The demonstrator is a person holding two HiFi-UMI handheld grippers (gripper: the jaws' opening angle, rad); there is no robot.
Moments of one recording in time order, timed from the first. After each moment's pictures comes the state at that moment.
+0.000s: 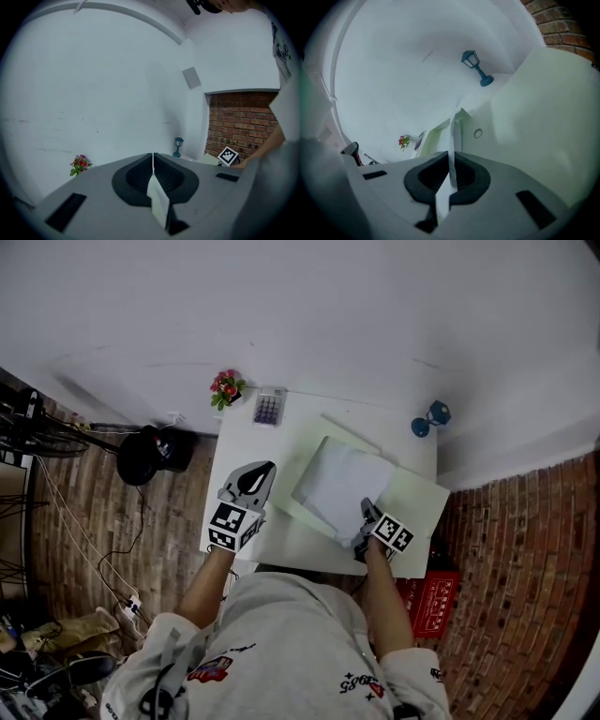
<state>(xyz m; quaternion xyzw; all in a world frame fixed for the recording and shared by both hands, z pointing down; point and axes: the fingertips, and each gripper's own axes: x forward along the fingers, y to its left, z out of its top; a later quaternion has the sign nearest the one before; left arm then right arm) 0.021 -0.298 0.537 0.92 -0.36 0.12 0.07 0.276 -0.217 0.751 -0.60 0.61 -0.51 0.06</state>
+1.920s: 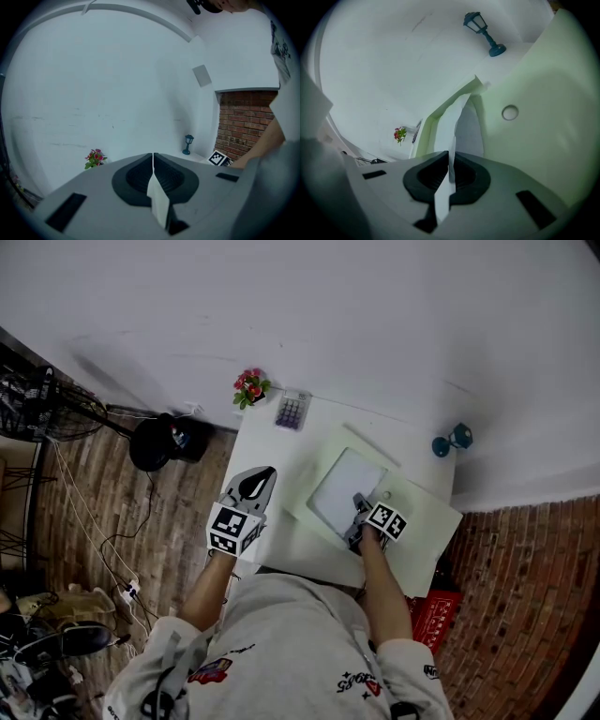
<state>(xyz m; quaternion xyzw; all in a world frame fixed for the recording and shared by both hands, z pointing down) -0.023 -0.313 0.548 0.90 -0.41 0.13 0.09 0.218 -0.283 0.796 -0.55 0.60 -0.58 0.03</state>
